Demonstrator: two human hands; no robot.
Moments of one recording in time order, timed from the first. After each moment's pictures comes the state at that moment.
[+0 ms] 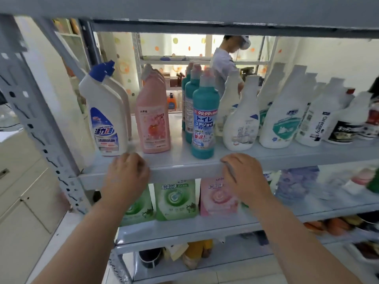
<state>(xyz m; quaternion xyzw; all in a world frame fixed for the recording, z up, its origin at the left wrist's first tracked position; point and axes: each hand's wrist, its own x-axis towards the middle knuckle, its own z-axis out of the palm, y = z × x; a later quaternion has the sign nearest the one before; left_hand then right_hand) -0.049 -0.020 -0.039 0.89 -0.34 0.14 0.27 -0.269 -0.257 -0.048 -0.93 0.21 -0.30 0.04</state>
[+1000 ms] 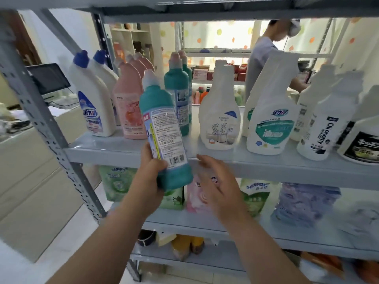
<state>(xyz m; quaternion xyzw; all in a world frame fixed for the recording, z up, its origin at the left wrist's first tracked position) -0.222 -0.134 -0.024 0.49 -0.20 -0.19 0.83 -0.319 -0.287 -0.056 -0.81 0.04 -0.31 0.50</state>
